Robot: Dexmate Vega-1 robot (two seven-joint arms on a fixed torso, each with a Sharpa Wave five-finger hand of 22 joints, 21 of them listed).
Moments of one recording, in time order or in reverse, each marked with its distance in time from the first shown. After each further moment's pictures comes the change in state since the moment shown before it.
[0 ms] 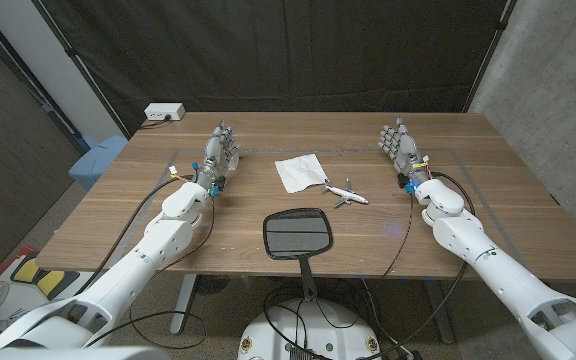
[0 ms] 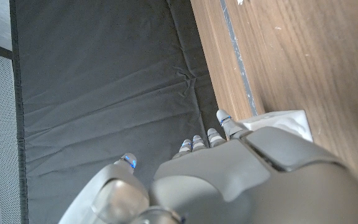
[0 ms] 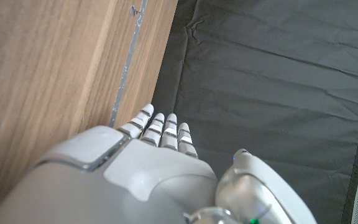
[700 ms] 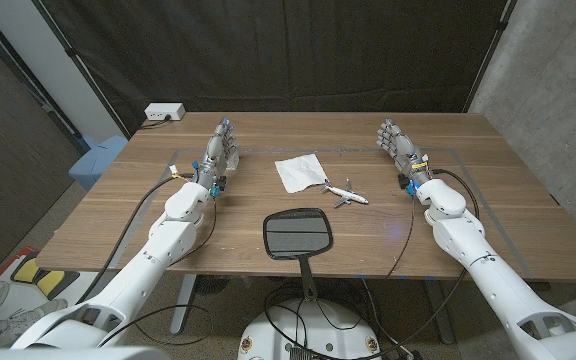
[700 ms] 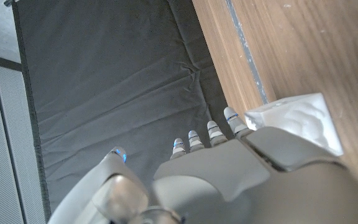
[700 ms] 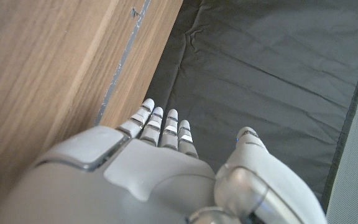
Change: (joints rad) left arm 0.002 -0.085 -0.088 0.035 0.199 -0.038 -0.006; left_hand 0.147 -0.028 -0.053 -0.111 -0.013 0.056 -0.143 0.020 0.002 0.075 -0.051 0.016 0.006 0.087 0.064 0.023 -0.001 -0.001 0.149 -0.050 -0.008; right arm -0.071 0.090 0.150 -0.078 -0.258 -0.025 0.060; right_hand 0.209 -0.014 0.076 -0.178 -0.013 -0.018 -0.060 -0.004 0.001 -0.032 0.003 -0.018 0.002 0.049 0.060 0.004 0.000 0.069 0.071 -0.017 -0.003
